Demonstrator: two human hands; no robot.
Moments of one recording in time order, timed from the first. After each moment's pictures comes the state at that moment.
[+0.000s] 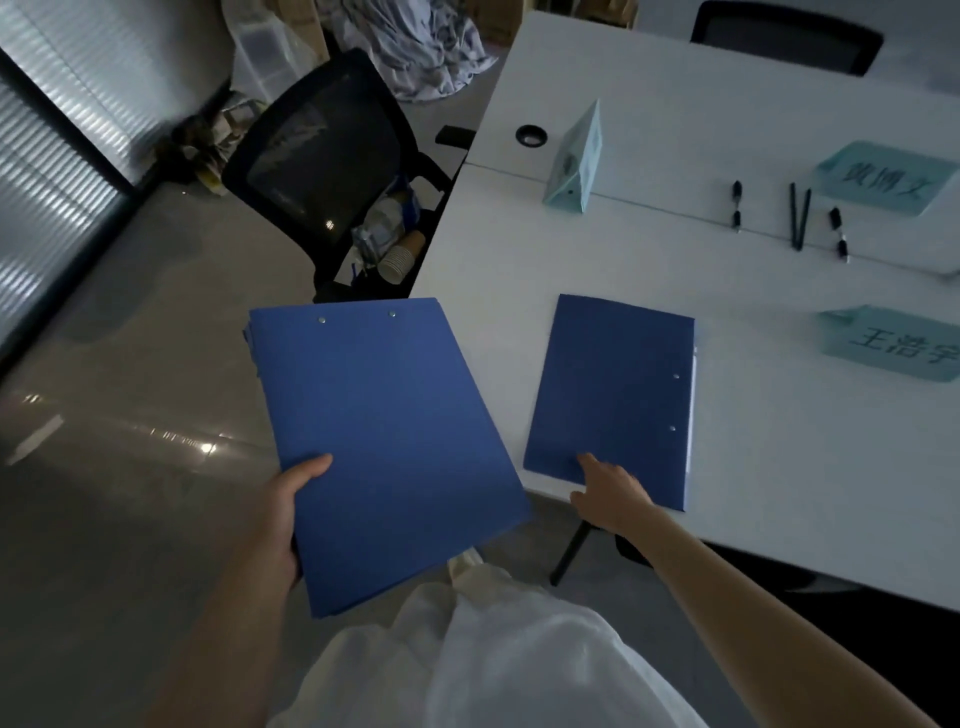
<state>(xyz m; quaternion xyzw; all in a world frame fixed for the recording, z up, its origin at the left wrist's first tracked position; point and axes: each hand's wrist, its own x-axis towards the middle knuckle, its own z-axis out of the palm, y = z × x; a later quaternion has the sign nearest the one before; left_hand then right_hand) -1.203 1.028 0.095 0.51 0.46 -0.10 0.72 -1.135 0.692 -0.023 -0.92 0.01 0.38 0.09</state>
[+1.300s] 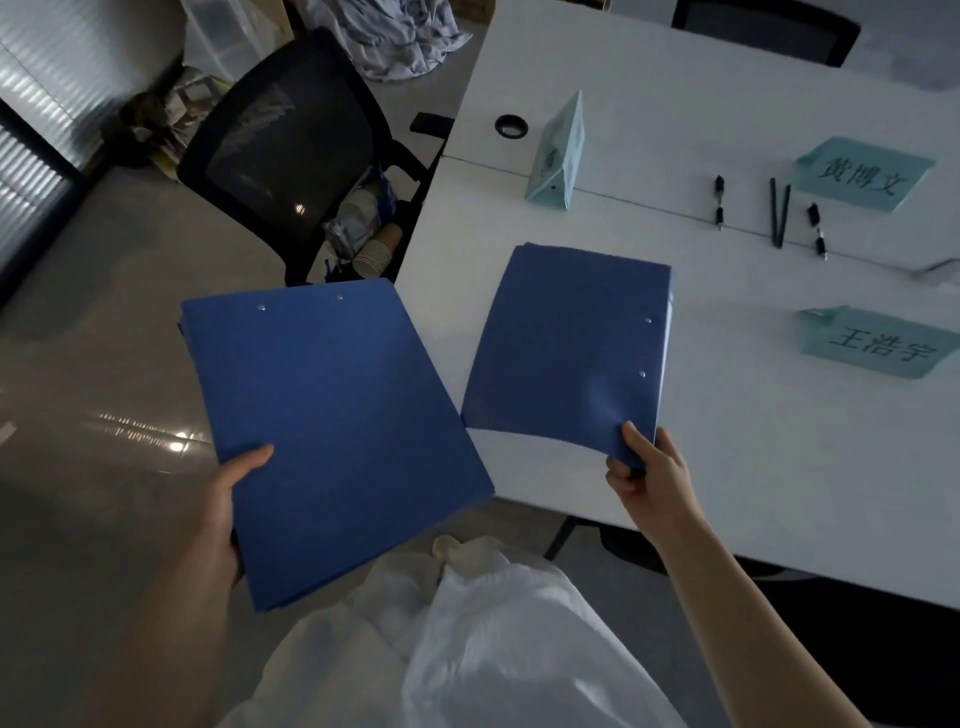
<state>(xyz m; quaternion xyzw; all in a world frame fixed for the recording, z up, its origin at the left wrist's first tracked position) -1.168 1.067 0.093 0.51 0.45 -0.09 0.72 -1.125 0.688 0.059 -0.45 0.36 0.08 0.81</state>
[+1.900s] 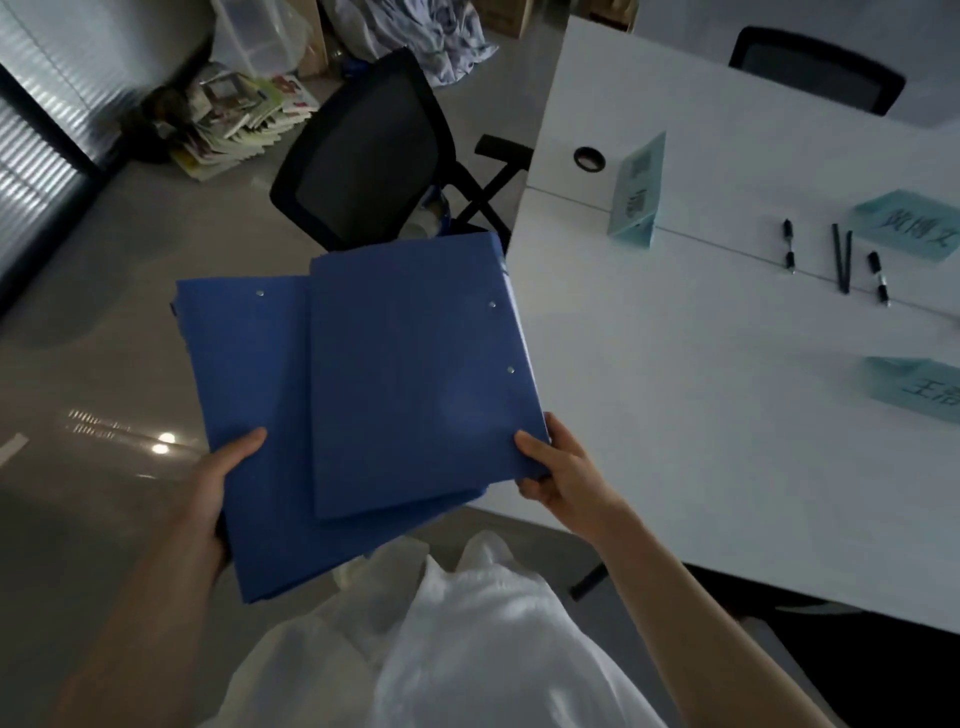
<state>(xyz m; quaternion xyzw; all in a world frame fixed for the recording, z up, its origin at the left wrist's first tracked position) -1.110 1.253 0.082 0.50 0.44 -0.12 0.74 -1.067 0.933 0.061 -0.55 0.21 0.28 0.76</state>
